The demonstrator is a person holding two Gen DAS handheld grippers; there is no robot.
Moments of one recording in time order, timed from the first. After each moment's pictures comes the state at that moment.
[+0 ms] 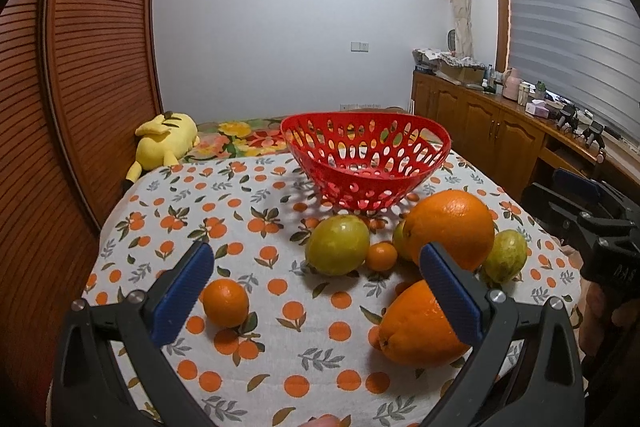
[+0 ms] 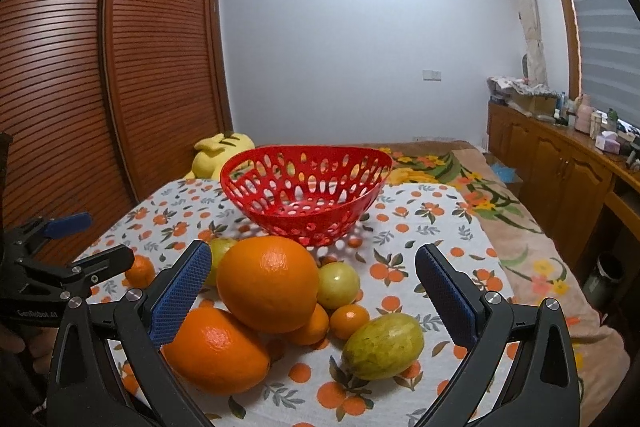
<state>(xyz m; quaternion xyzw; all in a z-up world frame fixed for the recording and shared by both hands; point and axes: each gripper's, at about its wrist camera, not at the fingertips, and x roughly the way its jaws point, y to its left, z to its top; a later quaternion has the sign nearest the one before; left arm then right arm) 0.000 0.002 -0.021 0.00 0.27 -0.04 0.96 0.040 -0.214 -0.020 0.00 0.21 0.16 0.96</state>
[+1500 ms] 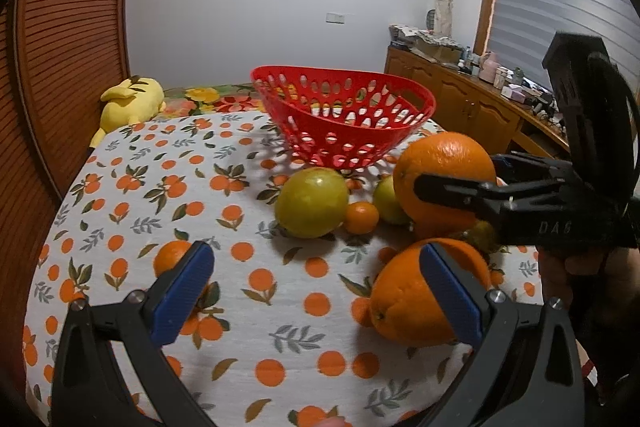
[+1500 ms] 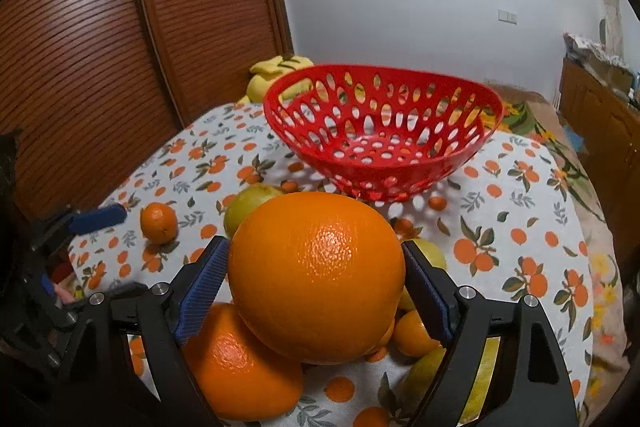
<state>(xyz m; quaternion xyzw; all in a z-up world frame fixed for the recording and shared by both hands) 0.015 0.004 -0.058 -0.03 0.32 -0.11 0.94 0.109 -0.172 -0.053 -0.03 0.33 0.28 0.90</state>
